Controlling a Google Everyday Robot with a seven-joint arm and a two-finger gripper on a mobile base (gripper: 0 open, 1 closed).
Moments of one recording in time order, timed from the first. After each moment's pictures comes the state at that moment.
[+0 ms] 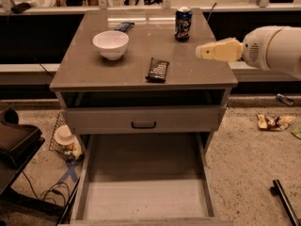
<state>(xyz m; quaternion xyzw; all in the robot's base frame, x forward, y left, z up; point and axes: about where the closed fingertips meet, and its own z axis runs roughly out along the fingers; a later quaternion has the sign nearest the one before) 0.610 -0.204 0.961 -0.17 0.80 0.11 0.56</state>
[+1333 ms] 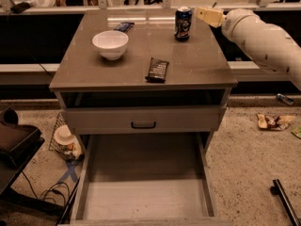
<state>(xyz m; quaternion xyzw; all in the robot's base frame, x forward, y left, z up) 0.812 -0.248 0.970 -0.02 0.71 0.11 0.70</state>
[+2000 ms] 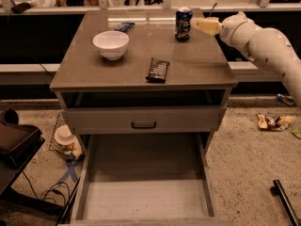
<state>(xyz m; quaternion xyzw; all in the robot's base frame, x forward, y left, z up) 0.837 -0.241 0.940 -0.10 0.70 0.13 0.69</state>
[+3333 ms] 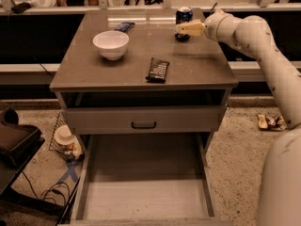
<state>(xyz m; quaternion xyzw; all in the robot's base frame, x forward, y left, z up) 0.887 -0.194 0.912 -0.22 0.72 0.13 0.65</state>
